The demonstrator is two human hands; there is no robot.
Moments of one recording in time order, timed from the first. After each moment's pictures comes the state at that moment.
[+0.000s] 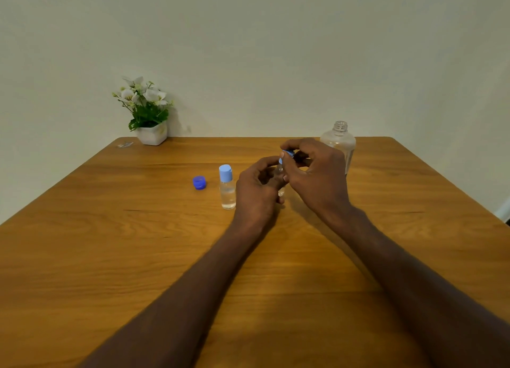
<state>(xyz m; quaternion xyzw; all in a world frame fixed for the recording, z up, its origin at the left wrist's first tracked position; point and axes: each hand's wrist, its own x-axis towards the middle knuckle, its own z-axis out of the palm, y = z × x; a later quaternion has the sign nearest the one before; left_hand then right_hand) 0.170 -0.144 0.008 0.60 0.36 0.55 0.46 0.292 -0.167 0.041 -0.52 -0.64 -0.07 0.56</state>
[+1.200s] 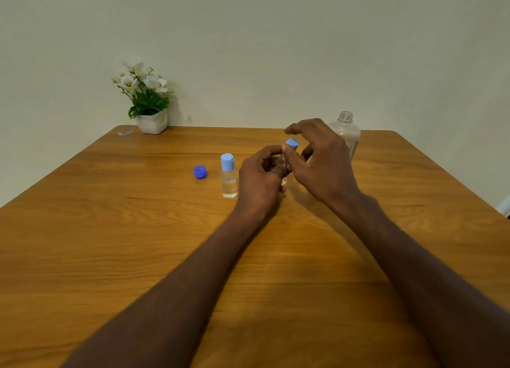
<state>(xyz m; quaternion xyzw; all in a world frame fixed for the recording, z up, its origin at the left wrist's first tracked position) 0.173 -0.136 0.006 0.60 0.35 0.56 0.45 0.302 -0.164 0.045 -0.53 -0.70 -0.10 0.47</state>
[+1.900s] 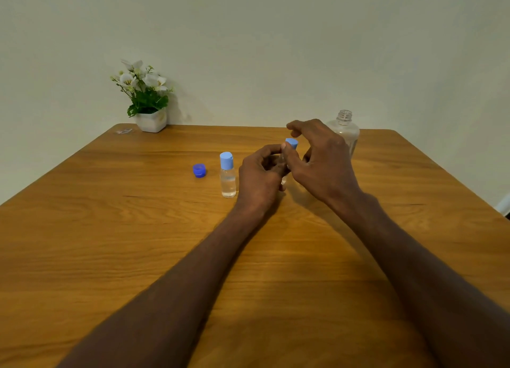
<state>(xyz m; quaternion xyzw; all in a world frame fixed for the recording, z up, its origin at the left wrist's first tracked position) 0.174 -0.135 0.006 0.61 0.35 0.56 0.44 0.303 -0.164 0.044 -0.55 -0.69 -0.11 0.46</state>
